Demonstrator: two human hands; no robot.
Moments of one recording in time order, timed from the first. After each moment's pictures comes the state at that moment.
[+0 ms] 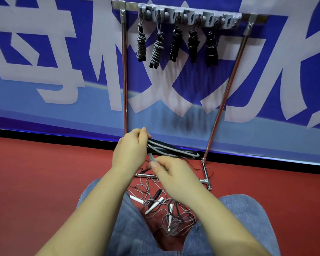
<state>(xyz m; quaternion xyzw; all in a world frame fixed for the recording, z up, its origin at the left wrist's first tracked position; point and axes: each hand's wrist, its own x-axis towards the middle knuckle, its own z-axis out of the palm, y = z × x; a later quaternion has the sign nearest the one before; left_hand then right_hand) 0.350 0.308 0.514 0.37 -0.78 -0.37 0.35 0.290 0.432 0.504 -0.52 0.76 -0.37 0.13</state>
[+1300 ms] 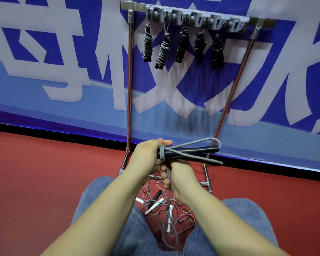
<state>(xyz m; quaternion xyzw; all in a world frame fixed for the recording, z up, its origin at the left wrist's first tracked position) 0.347 0.334 0.520 0.30 -0.61 -0.69 0.26 0.287 0.407 0.486 -0.24 0.69 -0.55 0.41</state>
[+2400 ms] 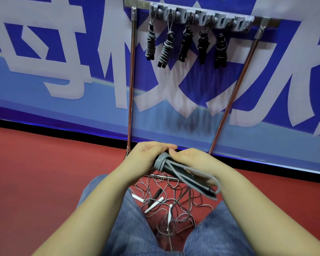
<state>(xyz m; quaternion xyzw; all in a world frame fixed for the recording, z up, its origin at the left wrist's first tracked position) 0.363 0.317 0.506 0.18 -0.68 -0.68 0.21 0.243 0.426 0.528 -0.42 0.74 -0.37 0.38</state>
